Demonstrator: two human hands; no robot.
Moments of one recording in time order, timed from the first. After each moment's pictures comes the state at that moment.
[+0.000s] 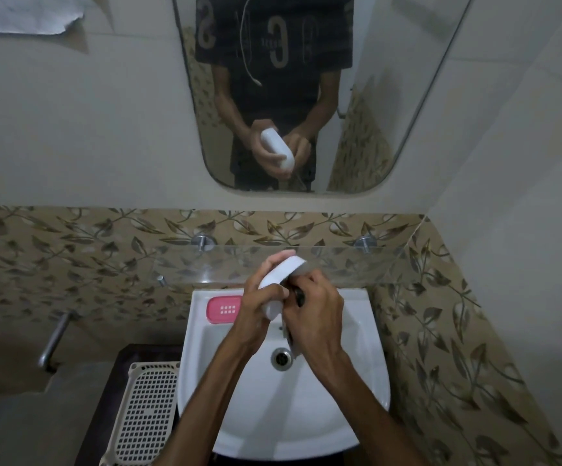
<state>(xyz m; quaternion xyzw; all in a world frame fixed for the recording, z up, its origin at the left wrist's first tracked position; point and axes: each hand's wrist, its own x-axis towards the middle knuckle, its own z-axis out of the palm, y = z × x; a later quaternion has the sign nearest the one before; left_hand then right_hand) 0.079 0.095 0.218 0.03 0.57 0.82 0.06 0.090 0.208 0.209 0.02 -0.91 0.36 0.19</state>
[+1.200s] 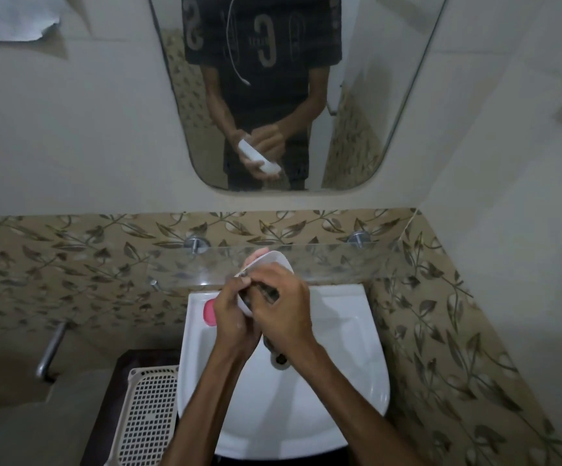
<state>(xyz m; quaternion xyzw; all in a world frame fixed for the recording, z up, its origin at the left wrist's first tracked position) 0.090 0.093 0.222 -0.07 0.40 0.91 0.06 0.090 0.177 0.227 0.11 -0.82 0.53 0.20</state>
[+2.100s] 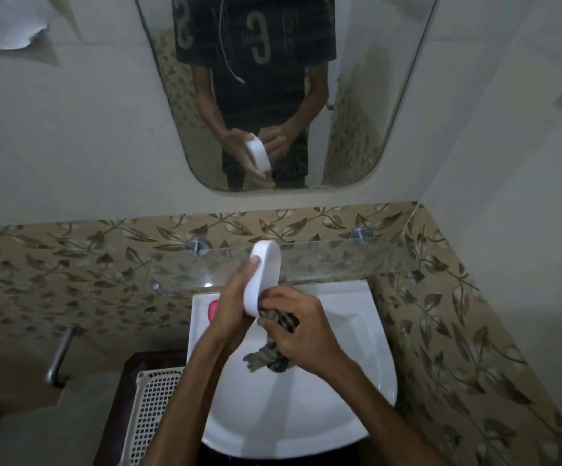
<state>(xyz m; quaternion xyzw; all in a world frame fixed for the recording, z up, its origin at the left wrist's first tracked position) 0.077 0.074 0.233 -0.14 0.53 0.82 0.14 0.104 0.217 0.207 0.20 -0.83 0.51 0.12</state>
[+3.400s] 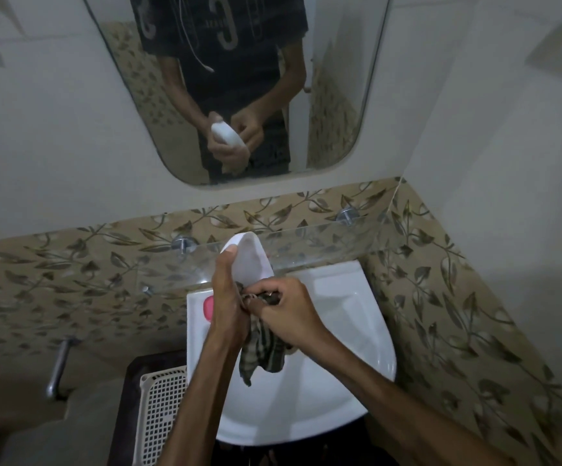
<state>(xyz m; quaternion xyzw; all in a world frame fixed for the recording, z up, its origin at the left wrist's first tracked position) 0.085 0.095 0.237 -0.22 0.47 0.85 0.03 0.107 0.196 0.230 0.04 -0.82 0.57 -0.01</state>
